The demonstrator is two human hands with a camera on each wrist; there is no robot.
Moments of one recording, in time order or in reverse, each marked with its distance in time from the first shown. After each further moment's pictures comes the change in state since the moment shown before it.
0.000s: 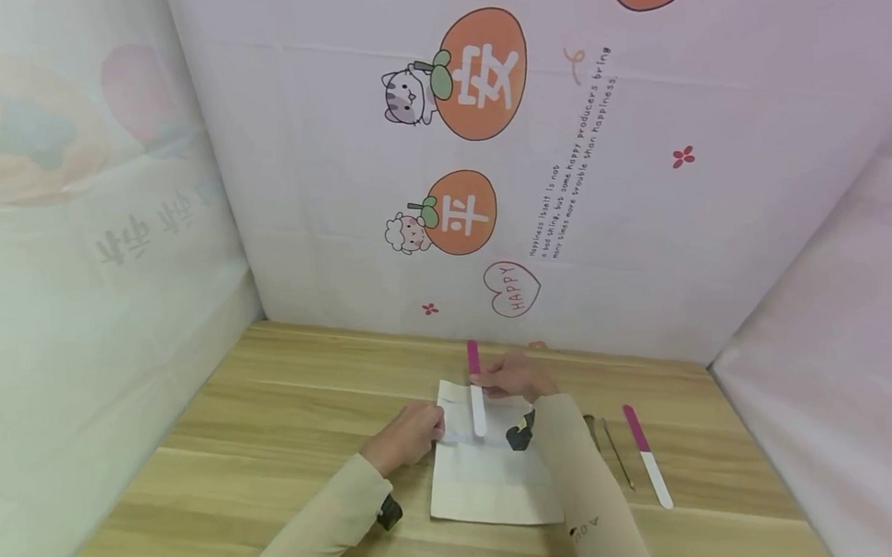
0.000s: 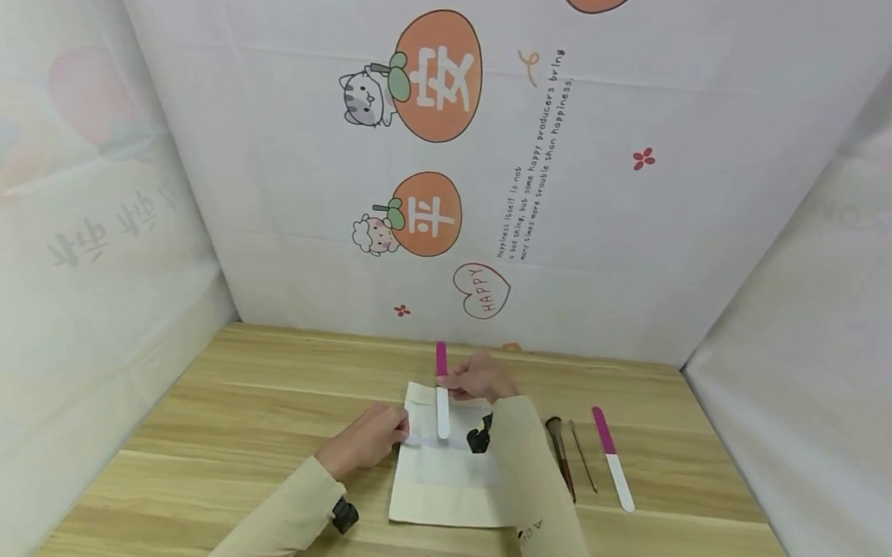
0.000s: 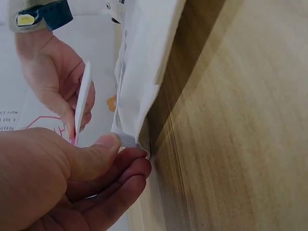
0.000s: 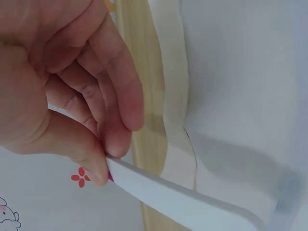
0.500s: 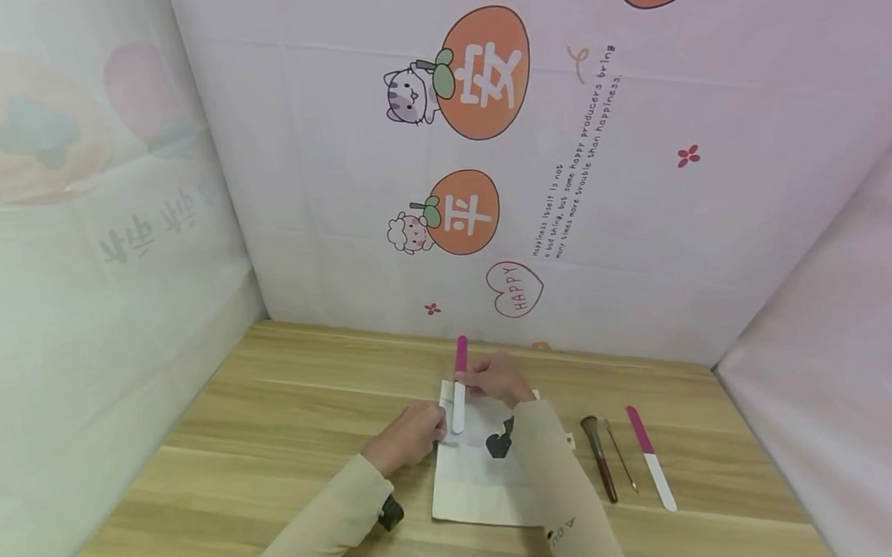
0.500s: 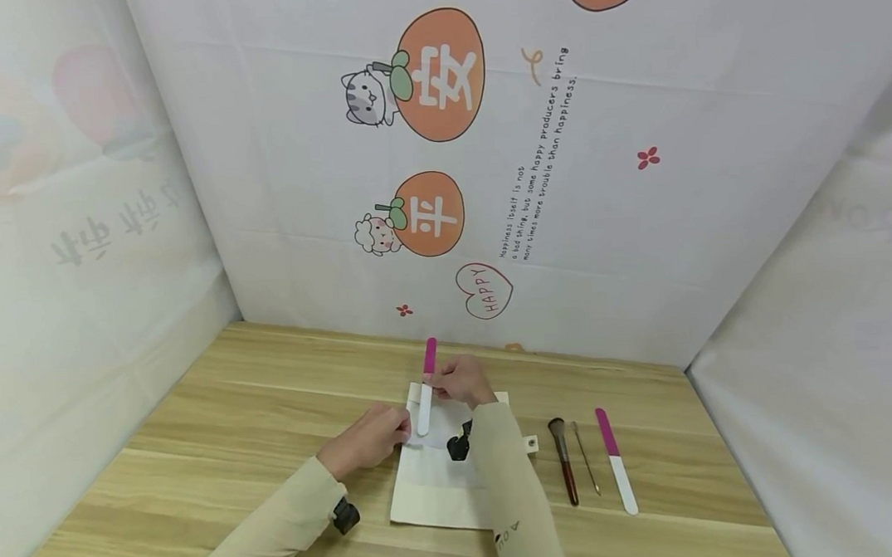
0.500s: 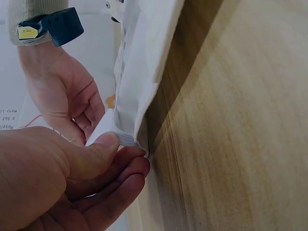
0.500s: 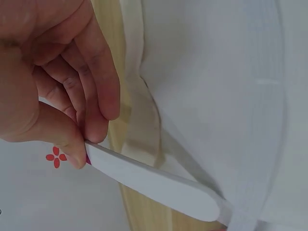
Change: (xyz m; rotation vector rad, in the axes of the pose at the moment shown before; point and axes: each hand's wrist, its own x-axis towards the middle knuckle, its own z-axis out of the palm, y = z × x) left_hand 0.001 0.000 0.000 -0.015 -0.018 -0.032; right_hand 0.017 0.000 0.037 0.062 0.146 -0.044
